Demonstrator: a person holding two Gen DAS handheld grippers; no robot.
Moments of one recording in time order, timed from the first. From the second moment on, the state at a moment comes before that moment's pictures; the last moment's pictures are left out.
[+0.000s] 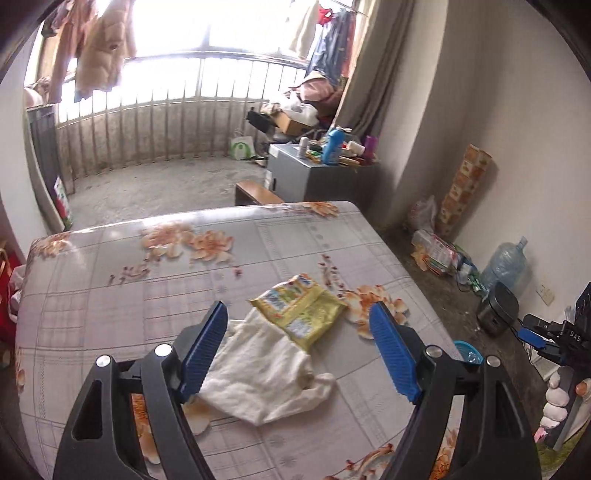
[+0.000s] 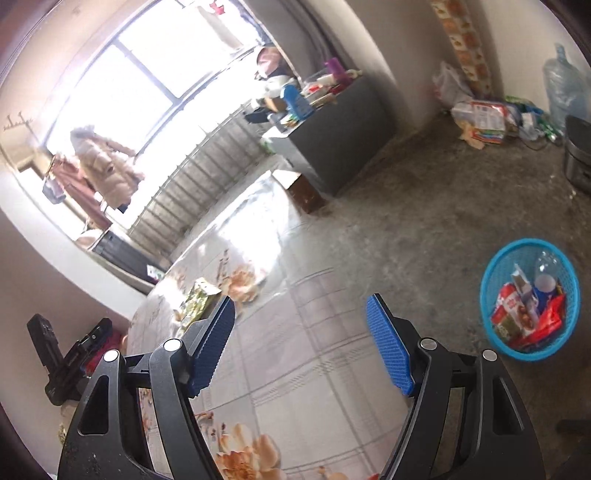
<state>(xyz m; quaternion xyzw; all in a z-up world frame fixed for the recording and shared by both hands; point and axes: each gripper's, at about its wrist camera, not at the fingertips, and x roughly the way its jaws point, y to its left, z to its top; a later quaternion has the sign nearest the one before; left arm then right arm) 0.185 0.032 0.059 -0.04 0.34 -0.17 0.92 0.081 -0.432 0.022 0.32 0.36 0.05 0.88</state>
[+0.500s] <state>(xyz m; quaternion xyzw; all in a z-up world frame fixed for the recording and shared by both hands) 0.186 0.105 0.004 -0.12 0.39 -0.16 0.90 0.220 -0.264 0.019 0.19 0.45 0.15 0.86</state>
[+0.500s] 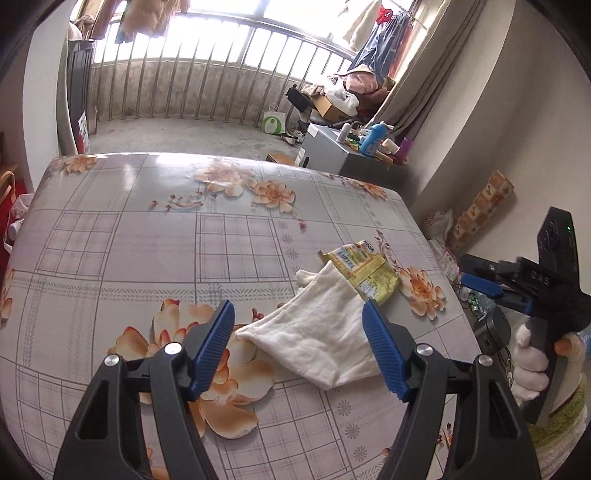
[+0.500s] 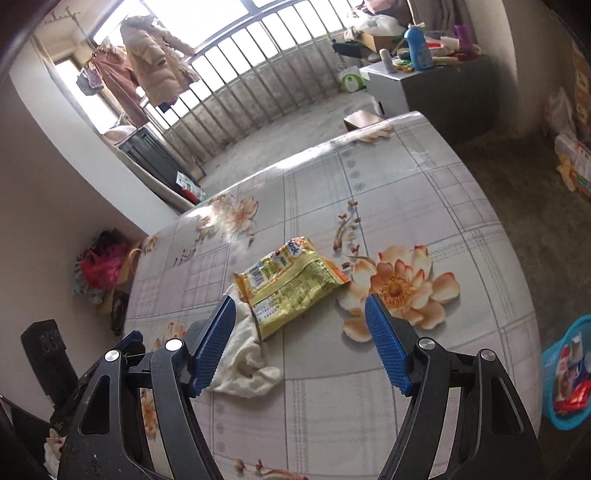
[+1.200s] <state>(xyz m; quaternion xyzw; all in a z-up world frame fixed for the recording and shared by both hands) 0.240 0.026 -0.055 -0.14 0.47 -0.24 0.84 0.246 -0.206 -0.030 0.11 0.55 0.20 0.80</state>
